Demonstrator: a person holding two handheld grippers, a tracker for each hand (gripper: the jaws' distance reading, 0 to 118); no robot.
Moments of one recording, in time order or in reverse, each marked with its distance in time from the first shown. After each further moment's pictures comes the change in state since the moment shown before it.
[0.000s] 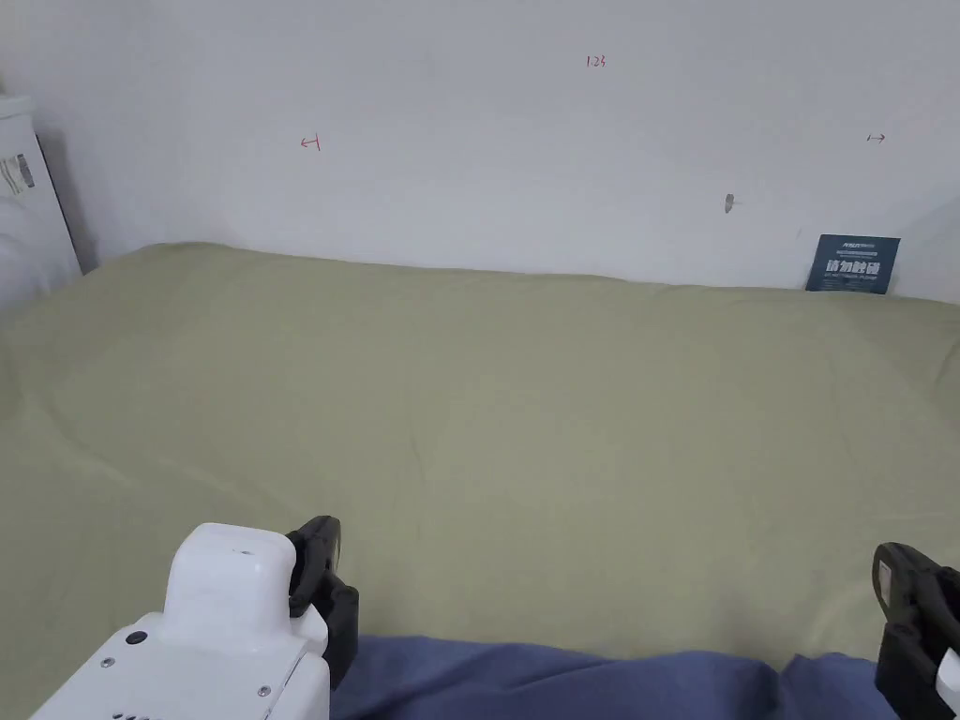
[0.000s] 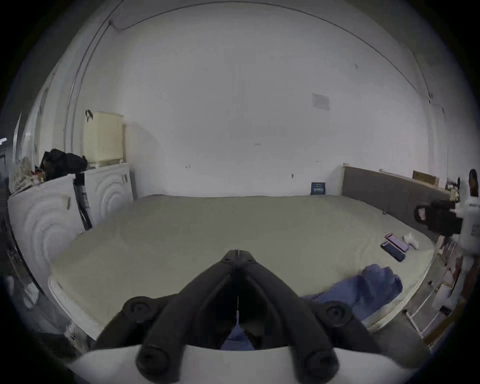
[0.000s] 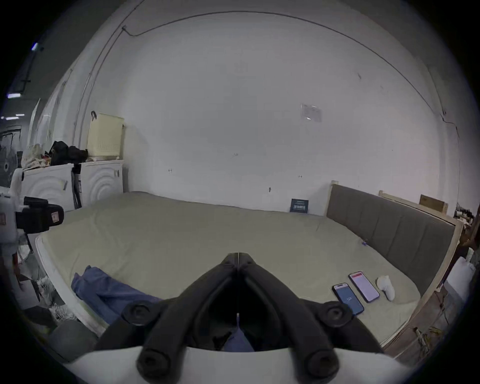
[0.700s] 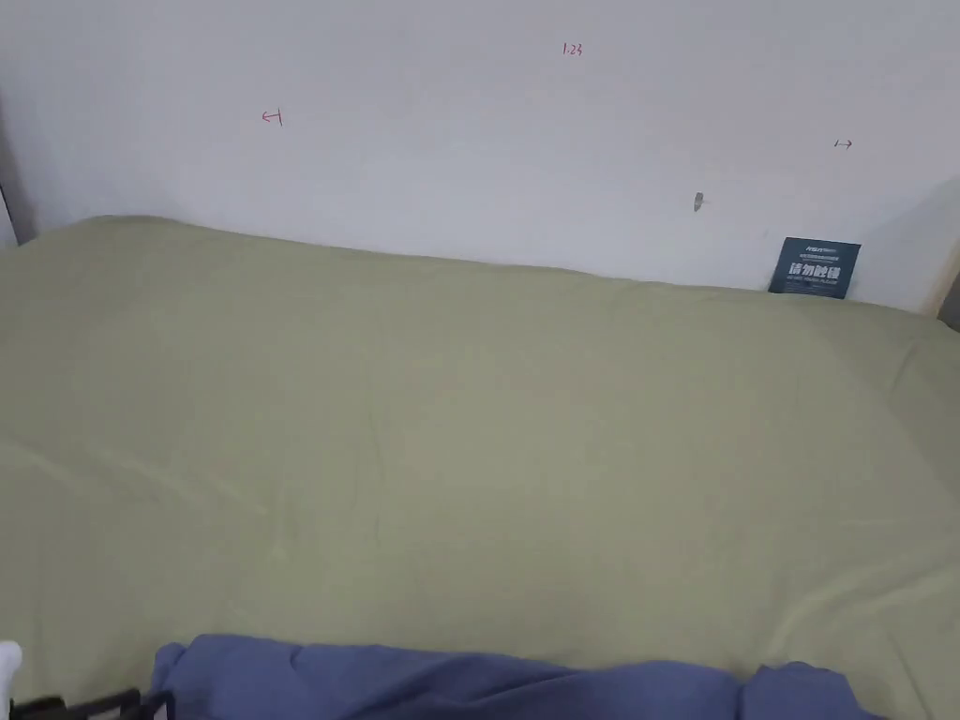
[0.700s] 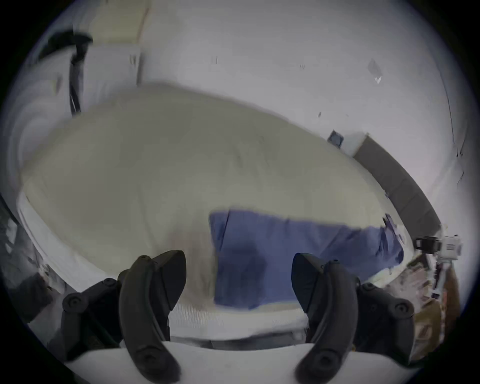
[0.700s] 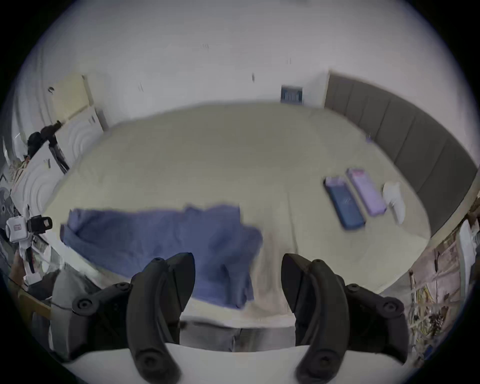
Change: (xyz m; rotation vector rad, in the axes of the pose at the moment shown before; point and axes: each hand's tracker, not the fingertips) left arm -0.154 -0.078 -0.063 -0.419 -0.067 0.271; right arm 0.121 -0.055 -0.035 -0.535 0.028 -0.129
